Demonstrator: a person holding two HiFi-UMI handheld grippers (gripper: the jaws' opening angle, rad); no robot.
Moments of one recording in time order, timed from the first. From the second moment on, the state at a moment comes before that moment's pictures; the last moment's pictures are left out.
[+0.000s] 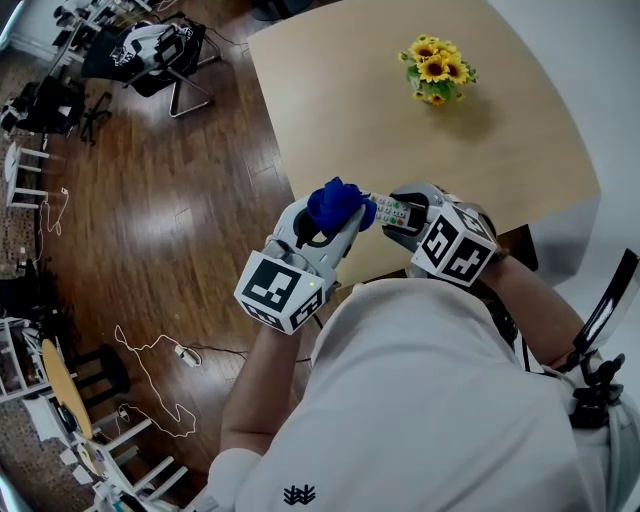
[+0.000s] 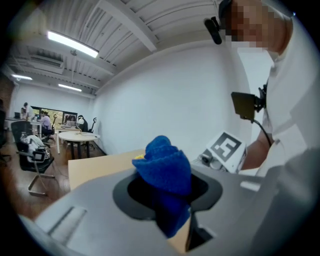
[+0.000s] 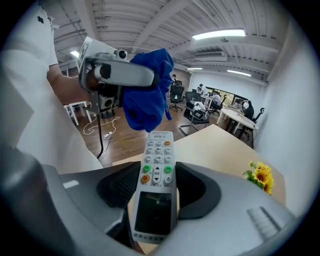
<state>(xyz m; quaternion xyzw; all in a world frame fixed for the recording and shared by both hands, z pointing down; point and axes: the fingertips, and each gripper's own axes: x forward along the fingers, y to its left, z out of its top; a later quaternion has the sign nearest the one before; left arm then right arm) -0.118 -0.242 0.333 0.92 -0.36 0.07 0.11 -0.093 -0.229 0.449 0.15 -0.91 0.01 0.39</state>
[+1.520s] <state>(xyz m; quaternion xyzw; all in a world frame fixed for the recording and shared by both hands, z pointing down) -0.094 -0.234 0.340 0.94 -0.32 0.08 0.12 -0.096 -0.226 0.449 0.15 -0.91 0.02 0.39</state>
